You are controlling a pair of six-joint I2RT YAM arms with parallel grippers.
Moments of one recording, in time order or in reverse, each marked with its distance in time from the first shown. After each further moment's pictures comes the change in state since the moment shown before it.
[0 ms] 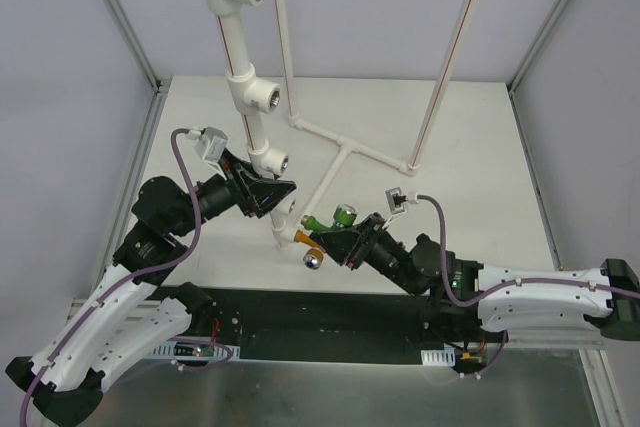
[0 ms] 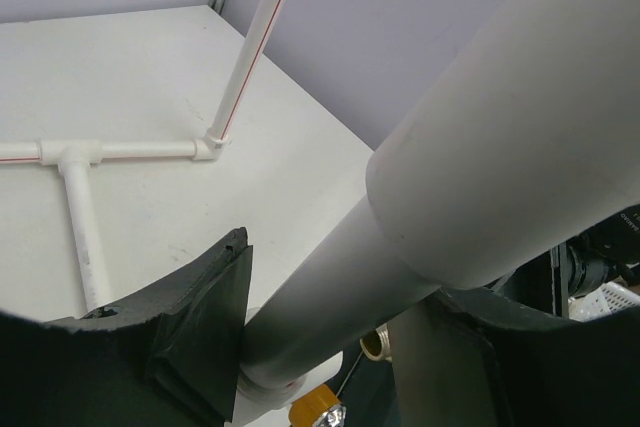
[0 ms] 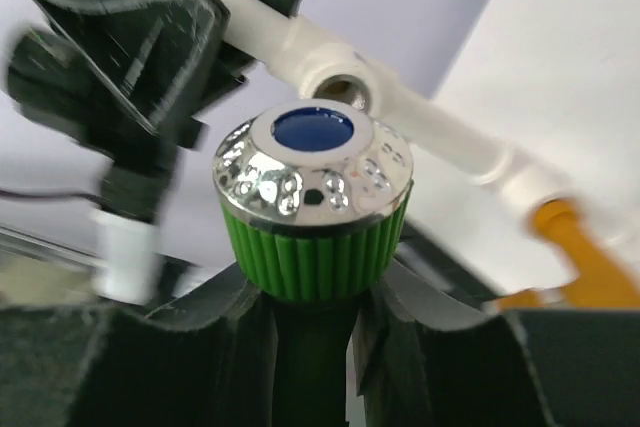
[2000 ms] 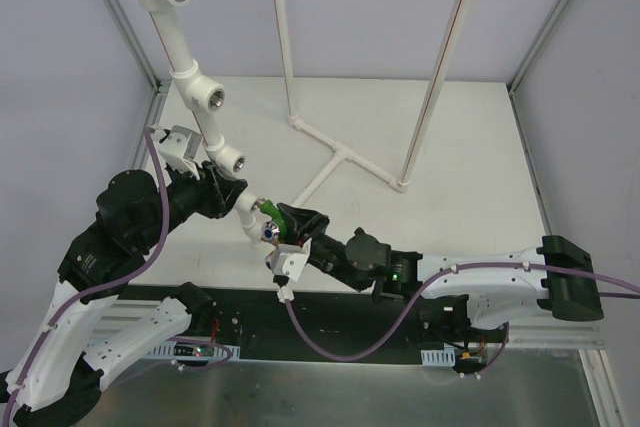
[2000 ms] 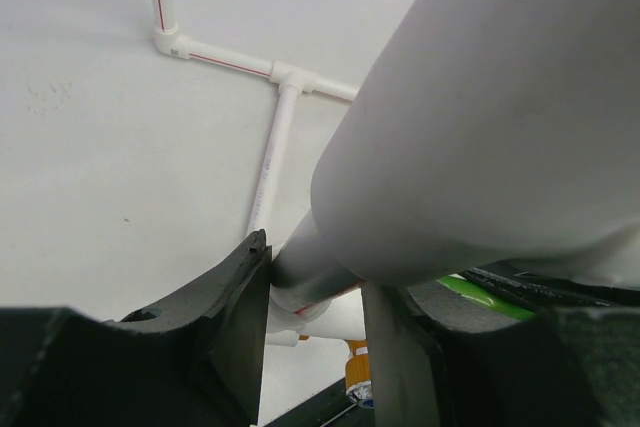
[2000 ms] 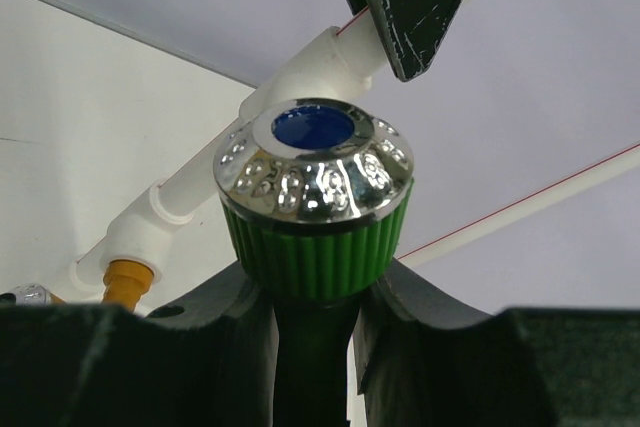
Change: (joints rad) left arm -0.012 0.008 0.368 -0.702 -0.409 0.239; right arm 0.043 0.420 0.285 0.090 -0.076 -2.032
